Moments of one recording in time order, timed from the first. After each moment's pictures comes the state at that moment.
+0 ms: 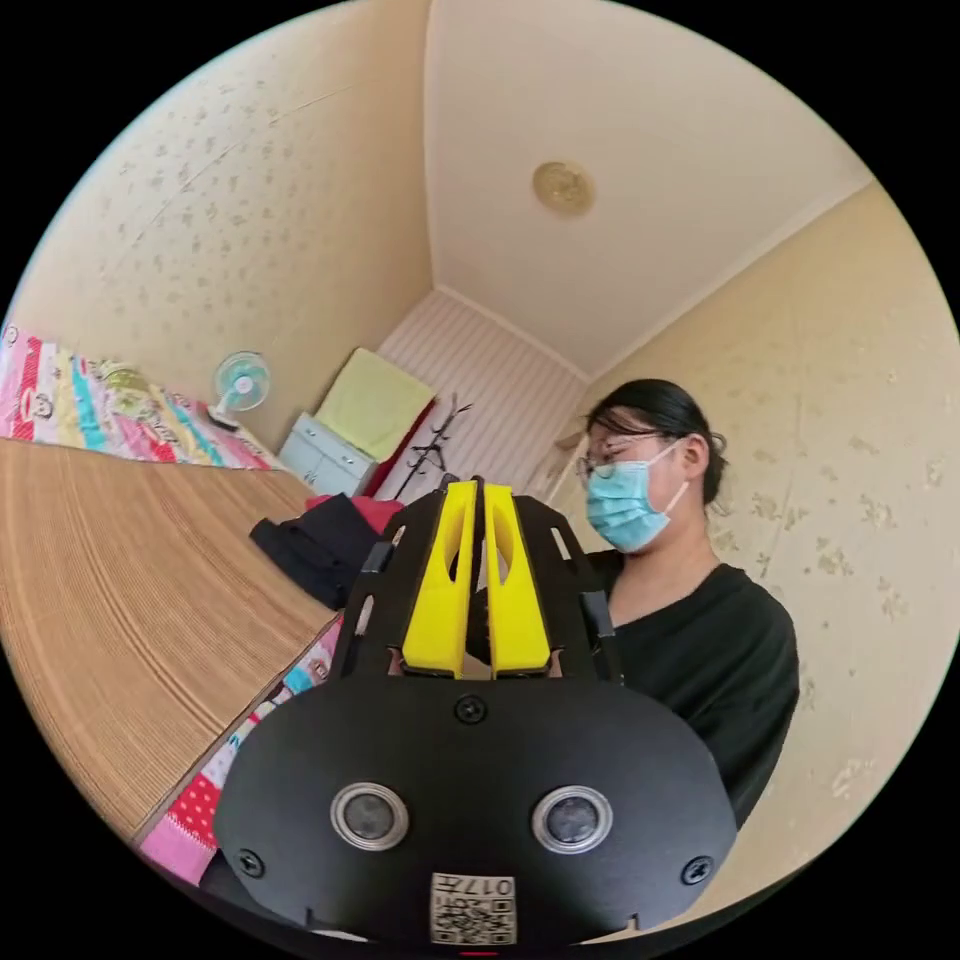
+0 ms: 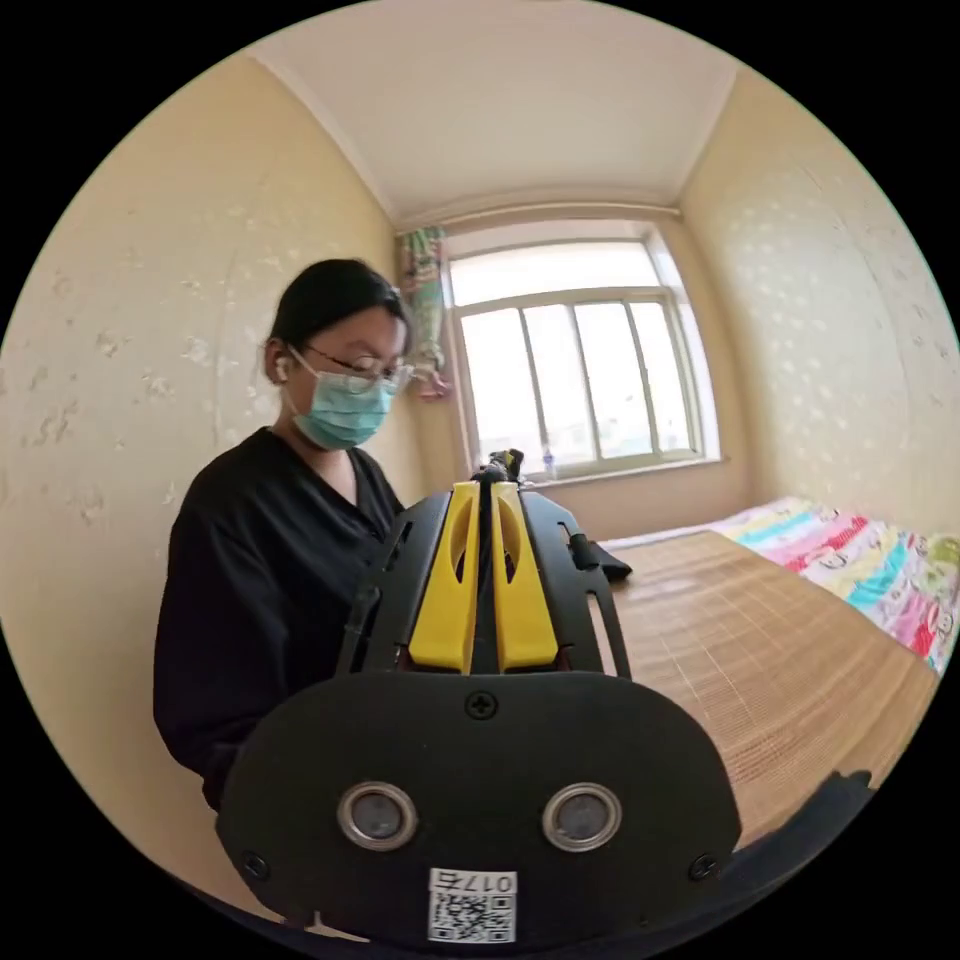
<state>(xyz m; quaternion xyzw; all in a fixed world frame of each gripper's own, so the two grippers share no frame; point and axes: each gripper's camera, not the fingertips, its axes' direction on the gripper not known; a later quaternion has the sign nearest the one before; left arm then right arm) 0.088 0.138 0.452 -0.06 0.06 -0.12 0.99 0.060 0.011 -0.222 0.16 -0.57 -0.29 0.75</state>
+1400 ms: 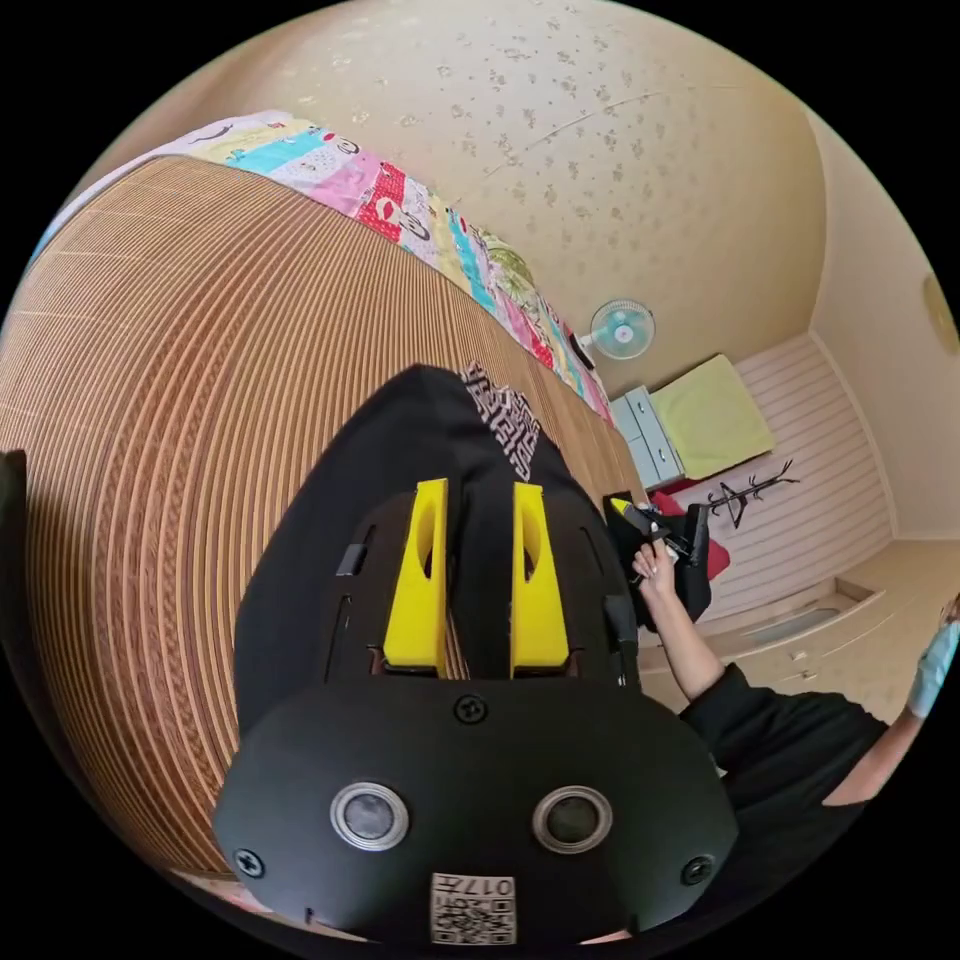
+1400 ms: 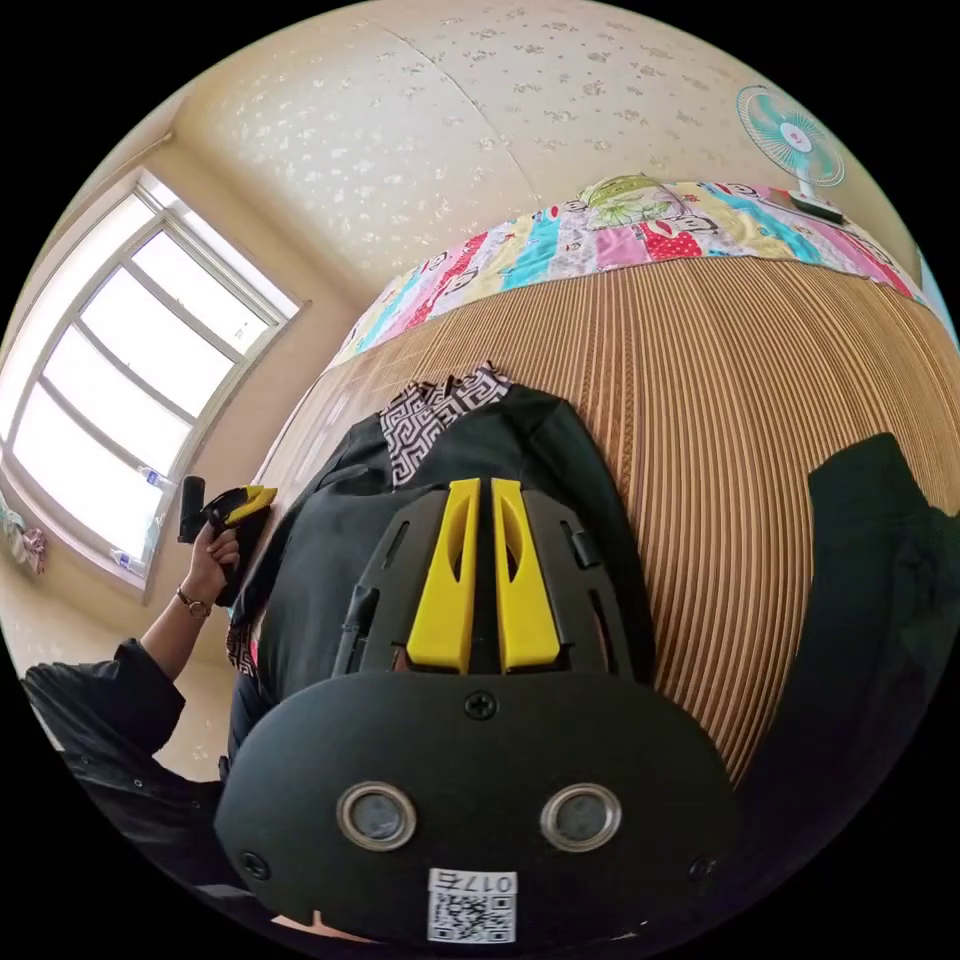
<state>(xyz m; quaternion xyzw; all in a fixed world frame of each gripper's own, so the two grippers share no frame) -0.345 0.217 0.528 -0.22 -0.33 -0.32 0.86 -0.100 -0.103 0.213 -0.07 -0.20 0.01 0.98</state>
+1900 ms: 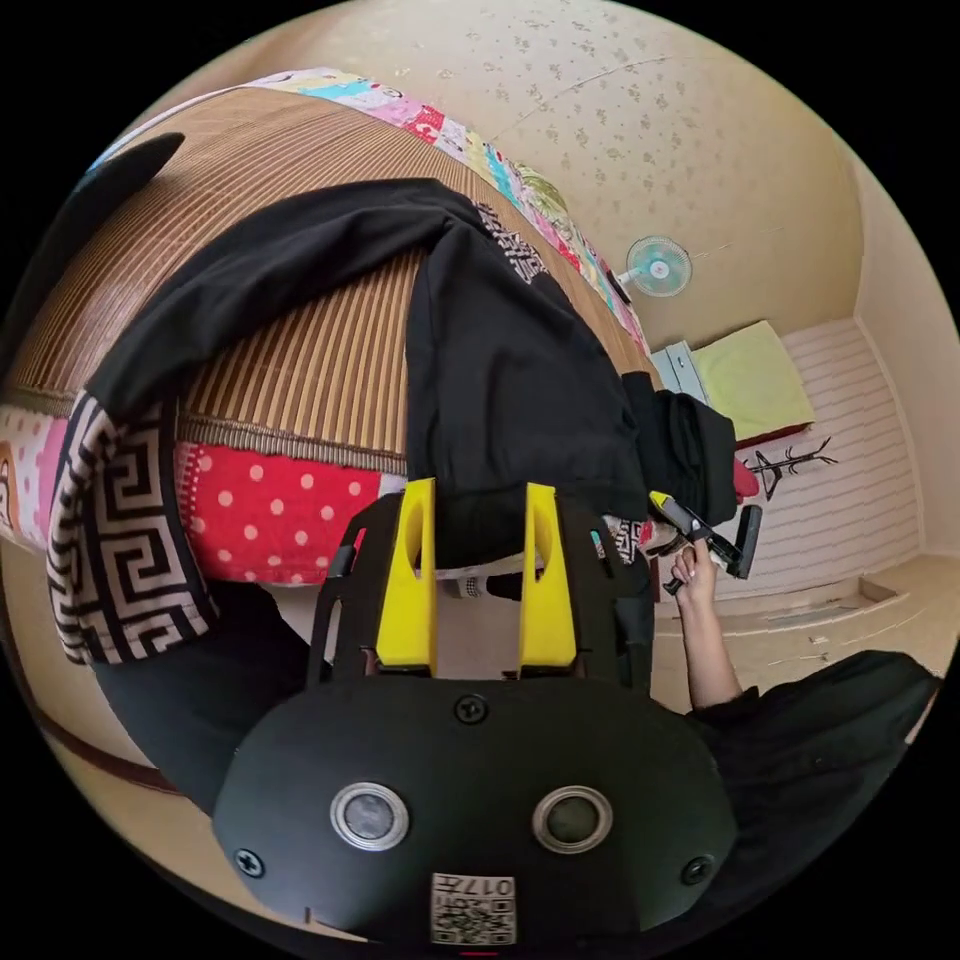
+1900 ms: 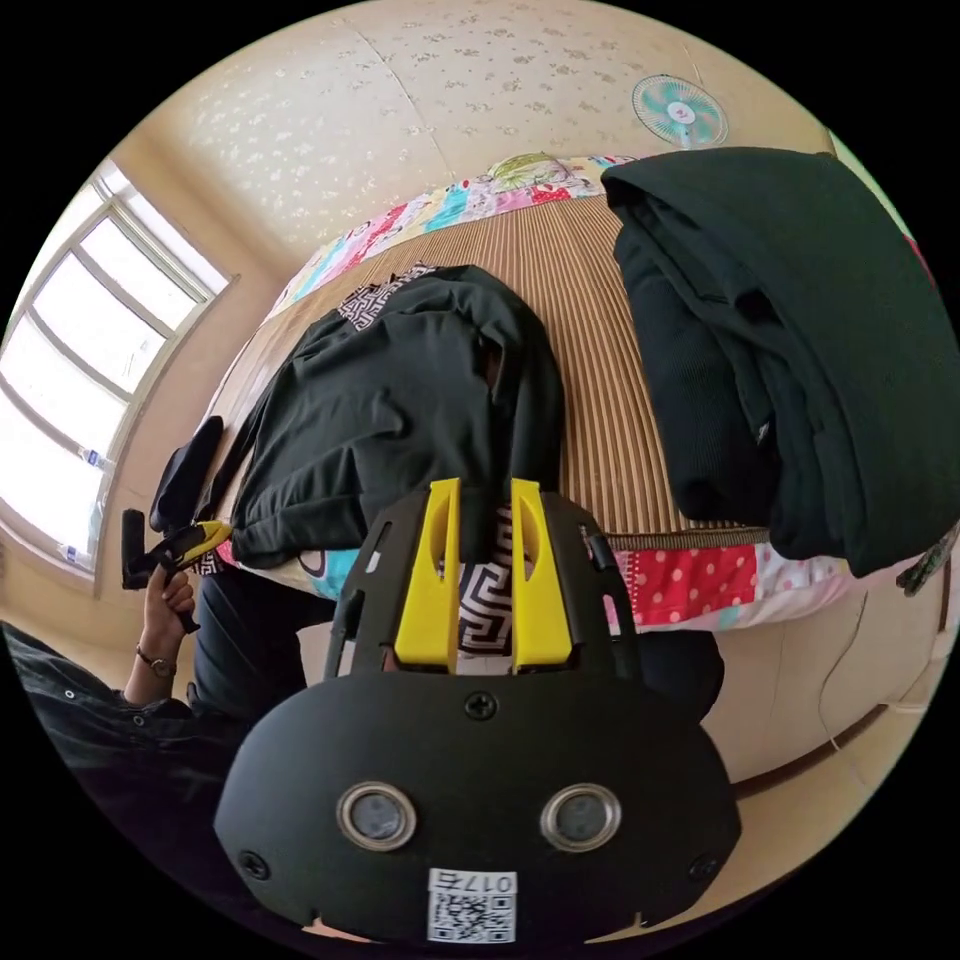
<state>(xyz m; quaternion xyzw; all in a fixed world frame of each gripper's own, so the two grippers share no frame) -0.116 0.333 0.509 -0.24 -0.38 -0.42 0.79 -0.104 0.056 0.115 -0.14 -0.09 0.07 0.98</state>
